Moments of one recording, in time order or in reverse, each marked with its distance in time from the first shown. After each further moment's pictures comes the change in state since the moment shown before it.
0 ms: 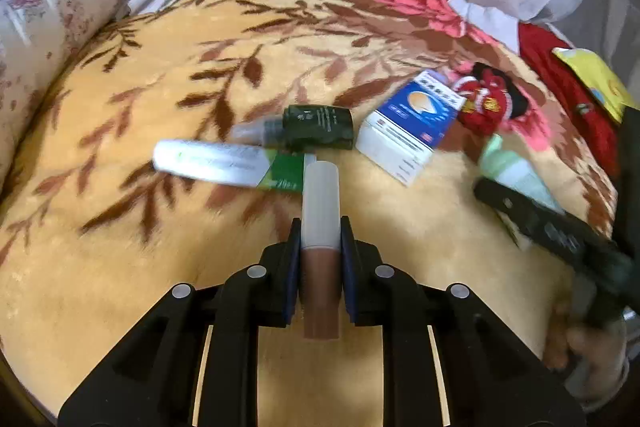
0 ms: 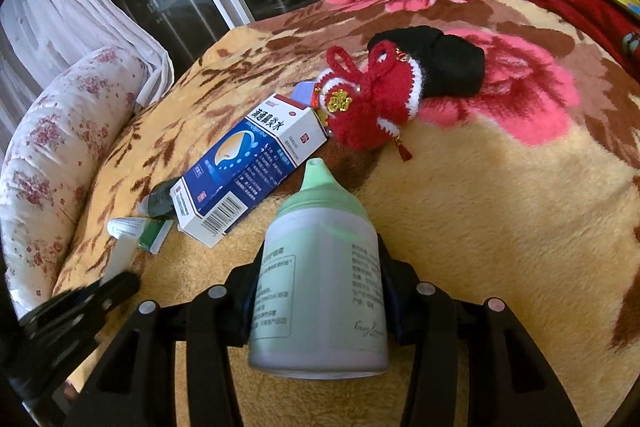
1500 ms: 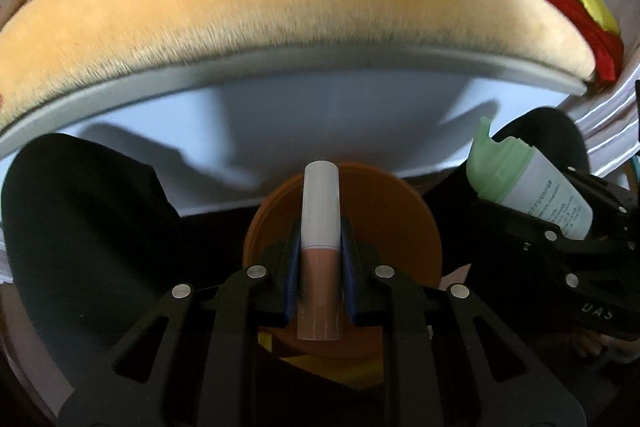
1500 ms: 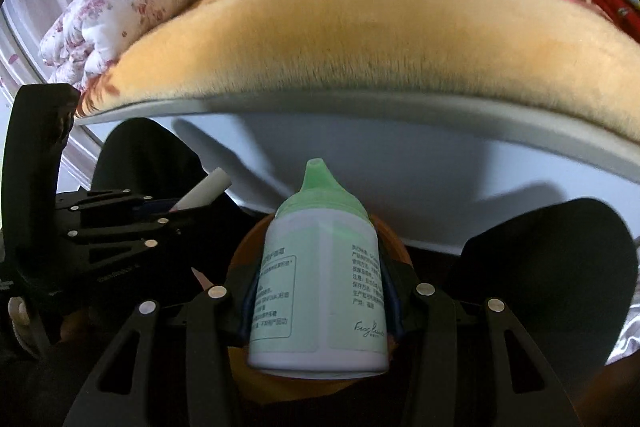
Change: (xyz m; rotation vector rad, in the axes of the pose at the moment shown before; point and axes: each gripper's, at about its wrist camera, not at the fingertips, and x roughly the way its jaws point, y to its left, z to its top) left arm -0.060 0.025 -0.240 0.099 0.264 -0.103; right arm -0.112 0.076 -0.271 -0.291 0.225 0.052
